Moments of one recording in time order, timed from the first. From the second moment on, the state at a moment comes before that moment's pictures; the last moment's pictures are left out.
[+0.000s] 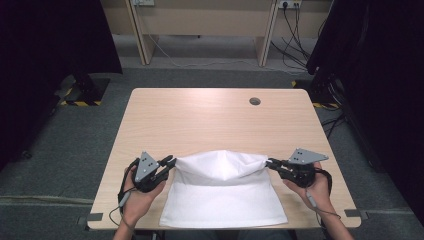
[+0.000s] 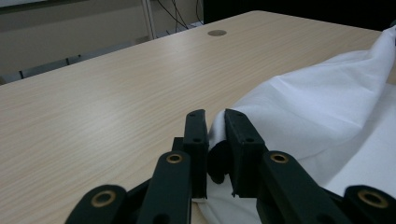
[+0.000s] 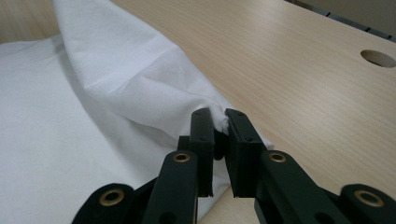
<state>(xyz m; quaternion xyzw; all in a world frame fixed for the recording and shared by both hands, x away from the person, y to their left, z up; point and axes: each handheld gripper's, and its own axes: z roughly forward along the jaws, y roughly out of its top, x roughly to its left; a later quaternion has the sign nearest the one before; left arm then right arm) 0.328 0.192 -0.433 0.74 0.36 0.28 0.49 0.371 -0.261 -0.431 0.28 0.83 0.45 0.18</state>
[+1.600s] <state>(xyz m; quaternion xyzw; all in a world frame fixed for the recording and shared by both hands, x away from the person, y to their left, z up) 0.297 0.194 -0.423 0.75 0.34 0.28 0.50 0.343 -0.269 -0.422 0.26 0.83 0.46 0.19</state>
